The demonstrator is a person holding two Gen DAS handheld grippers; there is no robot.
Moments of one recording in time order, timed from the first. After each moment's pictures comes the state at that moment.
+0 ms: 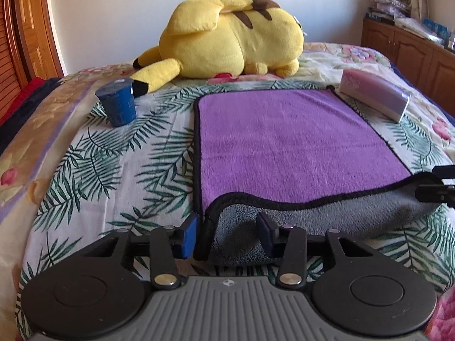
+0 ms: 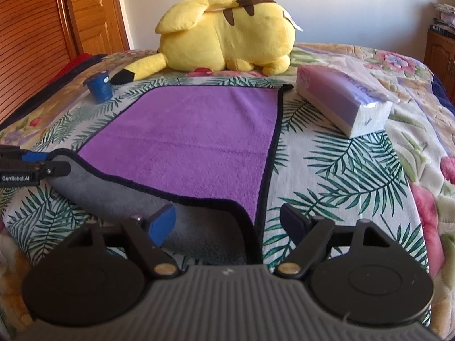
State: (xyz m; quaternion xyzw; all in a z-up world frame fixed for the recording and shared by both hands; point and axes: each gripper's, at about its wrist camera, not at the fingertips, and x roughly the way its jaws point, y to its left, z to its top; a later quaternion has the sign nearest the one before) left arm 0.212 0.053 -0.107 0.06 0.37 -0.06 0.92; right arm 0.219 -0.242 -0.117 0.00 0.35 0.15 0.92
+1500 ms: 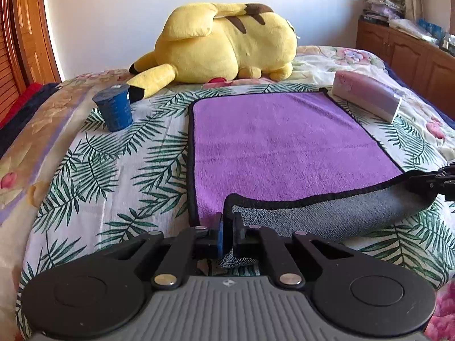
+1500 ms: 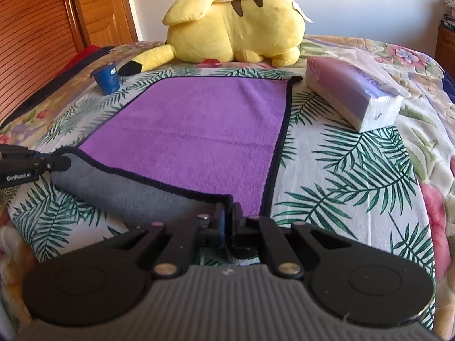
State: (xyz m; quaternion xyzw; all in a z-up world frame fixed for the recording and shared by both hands) left arm 0.202 0.048 -0.100 0.06 0.36 -0.07 0.93; right arm 0.223 -0.245 -0.118 0.00 0.36 0.18 0.91
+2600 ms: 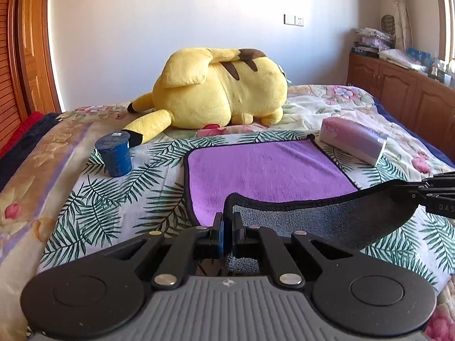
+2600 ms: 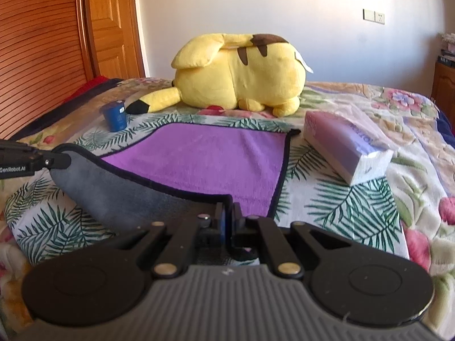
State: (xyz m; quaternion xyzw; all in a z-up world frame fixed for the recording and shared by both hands) left arm 0.197 0.045 -0.057 0.04 0.29 -0.09 0.95; right arm 0.220 -0.246 -0.089 -0.01 0.27 0.18 0.94
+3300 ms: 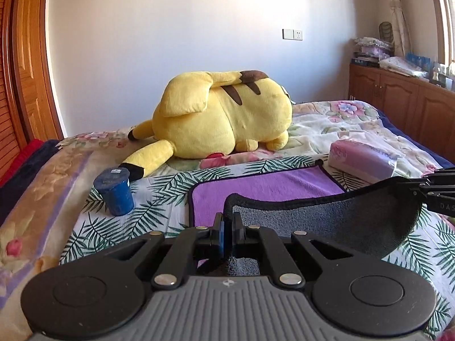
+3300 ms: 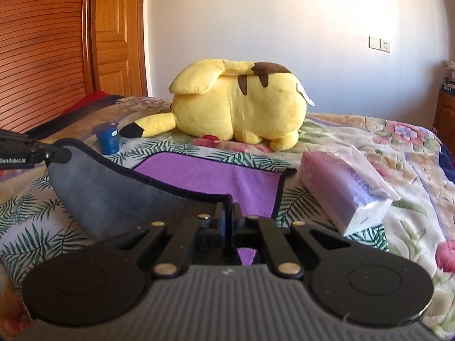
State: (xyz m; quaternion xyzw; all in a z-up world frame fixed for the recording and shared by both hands) left arm 0.232 0.040 -0.041 0.06 0.25 -0.08 0.96; right arm 0.251 -0.248 -0.078 -0.04 0.22 0.19 0.96
